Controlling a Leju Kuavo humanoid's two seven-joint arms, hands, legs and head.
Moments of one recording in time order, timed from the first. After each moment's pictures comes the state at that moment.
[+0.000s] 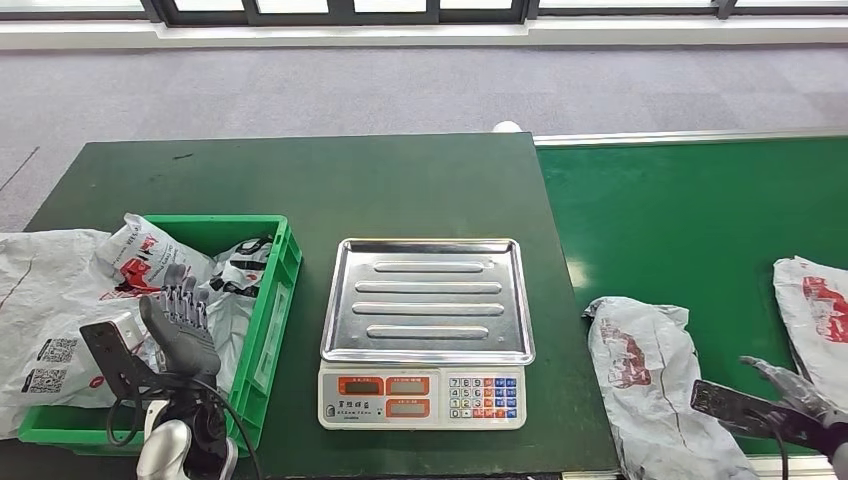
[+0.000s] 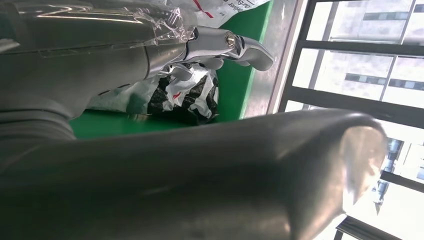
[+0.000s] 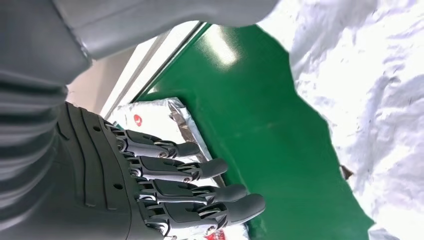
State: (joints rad) left arm -0.01 -0.15 0.05 -1.50 0.17 0.19 -0.29; right arm 0.14 -0.72 -0.08 -1.31 0.84 0.42 0.12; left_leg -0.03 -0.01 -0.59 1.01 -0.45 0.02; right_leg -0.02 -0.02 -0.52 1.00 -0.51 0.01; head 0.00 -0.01
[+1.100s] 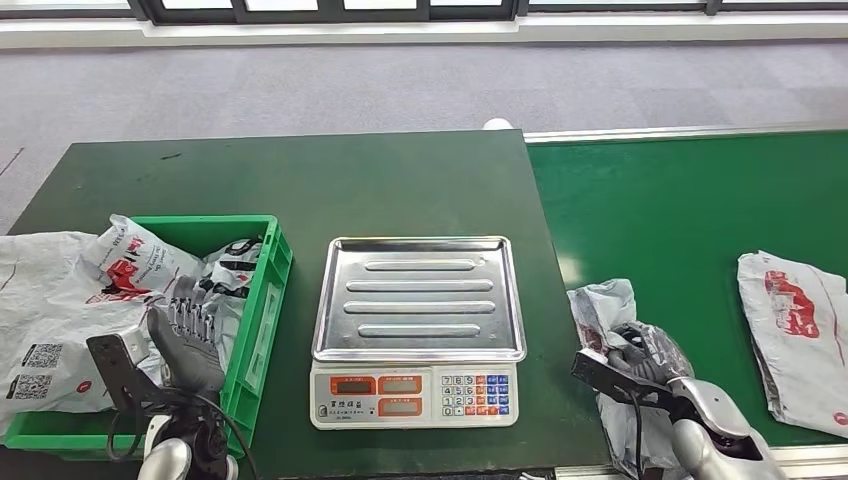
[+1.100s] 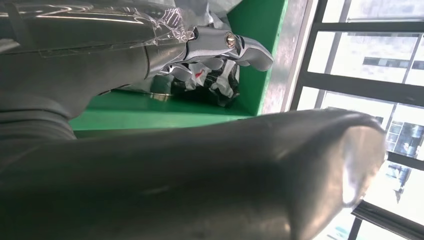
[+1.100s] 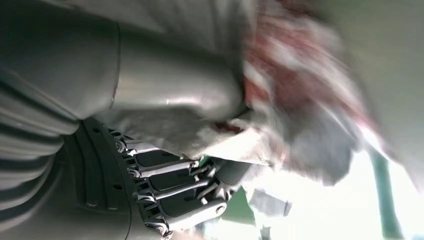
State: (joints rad) left arm 0.07 -0.16 0.03 -1.57 0.15 0.16 -0.25; right arm -0.08 -0.40 0.23 -1.16 1.02 -0.09 0.07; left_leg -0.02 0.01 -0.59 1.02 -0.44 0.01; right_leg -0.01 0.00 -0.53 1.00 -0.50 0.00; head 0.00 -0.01
